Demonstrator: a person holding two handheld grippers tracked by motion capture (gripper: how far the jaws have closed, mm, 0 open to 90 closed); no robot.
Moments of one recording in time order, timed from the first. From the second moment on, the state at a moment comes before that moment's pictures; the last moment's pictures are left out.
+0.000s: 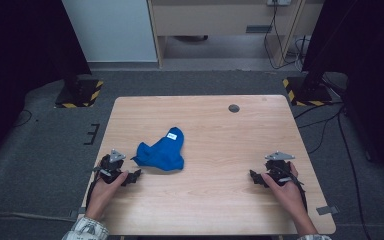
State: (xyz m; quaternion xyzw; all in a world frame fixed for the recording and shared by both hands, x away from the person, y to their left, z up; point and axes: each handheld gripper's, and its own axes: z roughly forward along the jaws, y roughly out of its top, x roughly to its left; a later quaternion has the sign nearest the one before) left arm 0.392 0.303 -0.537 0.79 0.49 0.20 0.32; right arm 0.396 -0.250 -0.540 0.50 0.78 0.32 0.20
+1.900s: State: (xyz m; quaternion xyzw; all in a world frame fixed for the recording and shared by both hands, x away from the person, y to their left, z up) left arm 0.425 0.240 -0.529 0.79 0.46 0.16 0.37; right arm 0.395 -0.251 -0.539 0.50 0.78 0.32 0.20
